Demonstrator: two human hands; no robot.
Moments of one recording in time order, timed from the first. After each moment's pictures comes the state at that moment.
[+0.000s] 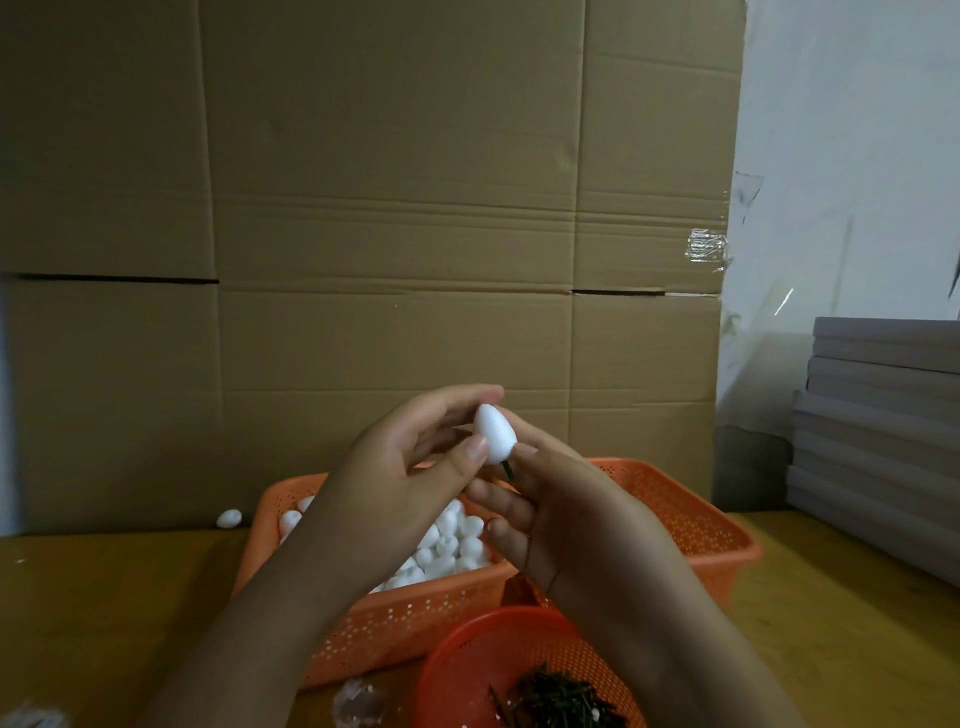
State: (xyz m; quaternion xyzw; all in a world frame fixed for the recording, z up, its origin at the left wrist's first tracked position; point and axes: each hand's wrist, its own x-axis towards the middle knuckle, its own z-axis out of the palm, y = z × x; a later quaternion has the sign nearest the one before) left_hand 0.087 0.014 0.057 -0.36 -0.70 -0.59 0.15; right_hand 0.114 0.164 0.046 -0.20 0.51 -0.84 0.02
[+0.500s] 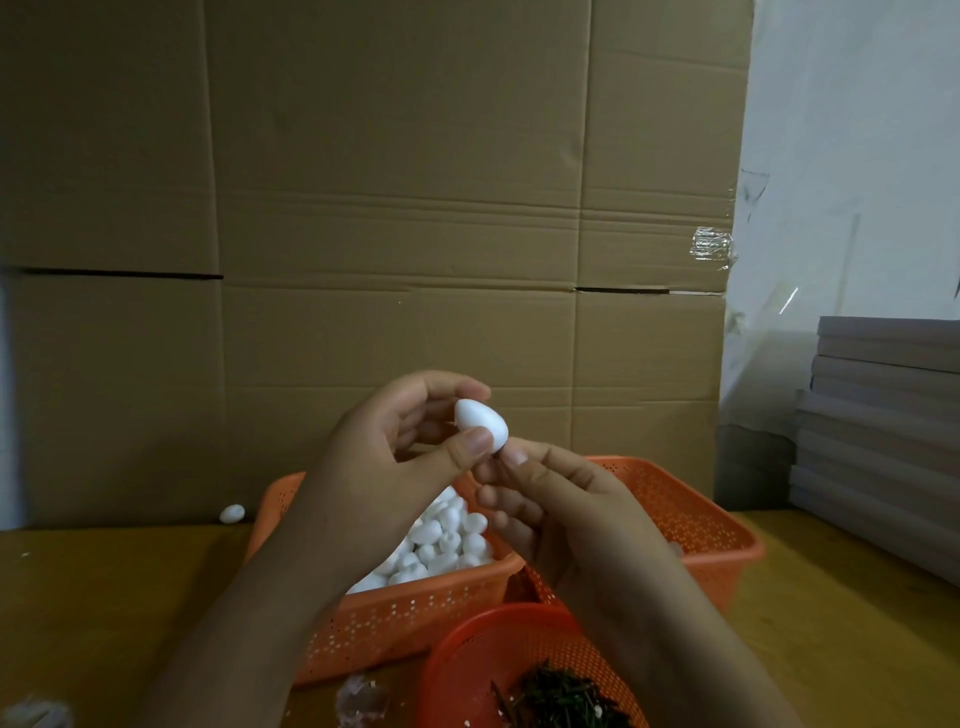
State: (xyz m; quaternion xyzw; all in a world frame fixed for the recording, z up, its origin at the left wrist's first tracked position) left_hand 0.086 0.009 0.059 -0.32 -0.69 -0.62 0.19; right_hand 0.114 0.163 0.042 -0.17 0.54 -0.82 -0.03
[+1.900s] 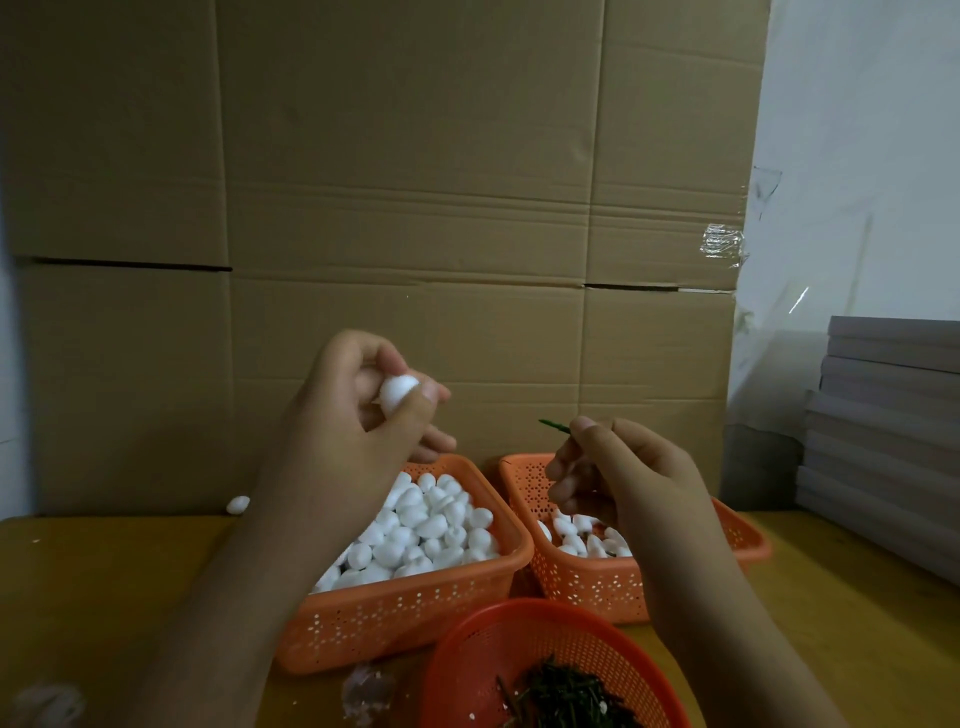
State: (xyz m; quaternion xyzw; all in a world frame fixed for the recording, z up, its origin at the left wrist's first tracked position) left_hand 0.076 -0.006 0.064 -0.29 -0.68 -0.59 0.32; right_hand 0.112 0.181 0.049 -0.09 0.68 -0.68 -0.26
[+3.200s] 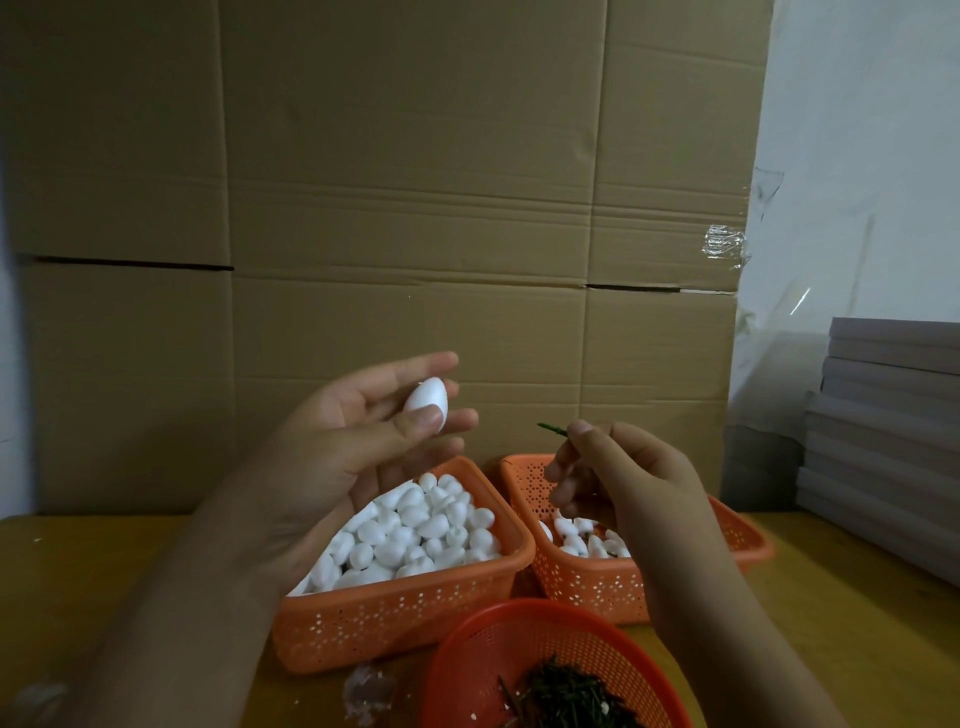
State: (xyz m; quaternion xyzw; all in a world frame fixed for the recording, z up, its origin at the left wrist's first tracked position) left_hand 0.083 -0.019 0.070 -0.29 -0.55 -0.78 -0.01; right_hand 0.110 0.181 0.047 -0.10 0.67 -0.69 -0.25
